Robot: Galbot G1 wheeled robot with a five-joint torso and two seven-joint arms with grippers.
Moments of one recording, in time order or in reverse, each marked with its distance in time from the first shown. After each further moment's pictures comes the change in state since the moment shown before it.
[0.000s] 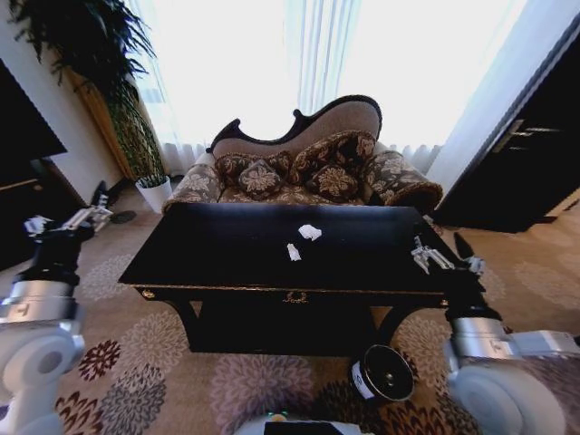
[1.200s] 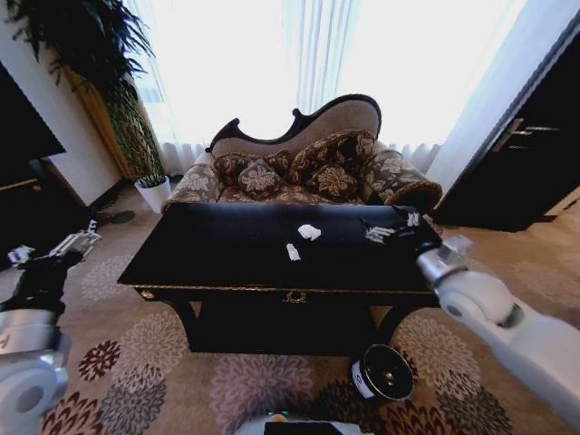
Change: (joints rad) left arm 0.113 -0.094 -0.121 -0.047 0.000 0.035 -0.020; right arm 0.666 -0.726 -0.585 -0.426 0.273 -0.187 0.085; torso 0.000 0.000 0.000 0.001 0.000
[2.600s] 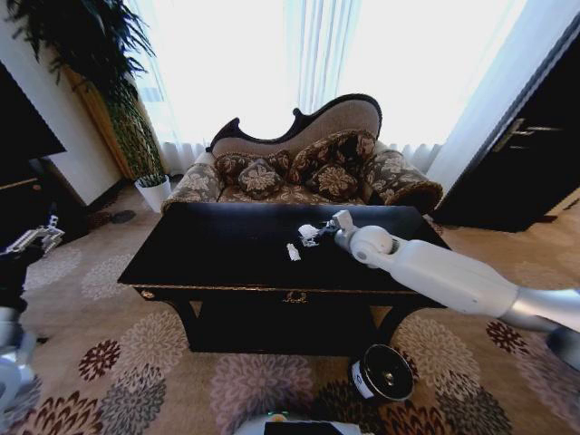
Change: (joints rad) left arm -0.022 0.094 -0.096 0.103 -0.061 -0.004 -0.002; right arm 1.067 0.273 -1.144 -0.418 0.271 -0.309 0.027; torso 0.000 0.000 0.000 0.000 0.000
